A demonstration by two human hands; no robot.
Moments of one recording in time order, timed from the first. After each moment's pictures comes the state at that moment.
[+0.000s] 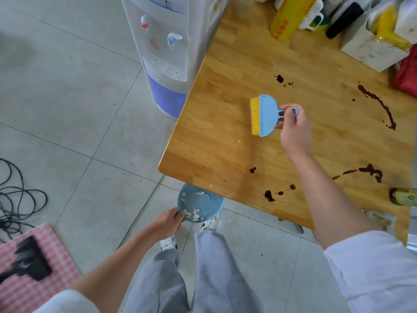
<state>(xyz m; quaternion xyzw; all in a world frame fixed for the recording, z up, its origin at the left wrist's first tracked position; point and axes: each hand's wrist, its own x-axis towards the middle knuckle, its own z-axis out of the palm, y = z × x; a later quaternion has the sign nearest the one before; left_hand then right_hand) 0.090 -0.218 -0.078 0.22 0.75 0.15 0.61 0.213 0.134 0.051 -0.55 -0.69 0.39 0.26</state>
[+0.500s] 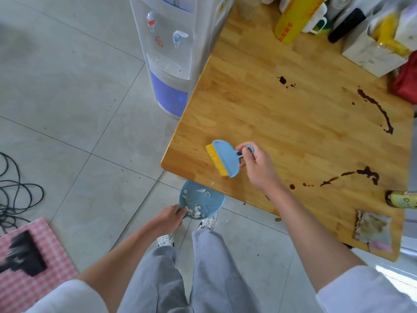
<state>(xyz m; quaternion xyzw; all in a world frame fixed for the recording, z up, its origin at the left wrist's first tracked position) 0.092 -0.220 -0.085 0.22 0.74 0.17 0.62 0.214 0.030 0.034 -0.44 -0.77 0.45 0.06</state>
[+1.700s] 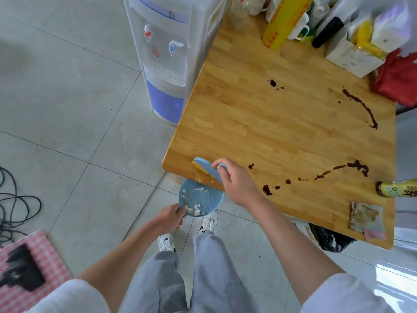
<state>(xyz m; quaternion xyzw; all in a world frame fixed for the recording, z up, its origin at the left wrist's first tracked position) 0.088 -0.227 -0.083 0.19 0.73 0.20 0.62 0.211 -0.038 0.038 -0.33 -0.86 0.38 0.03</state>
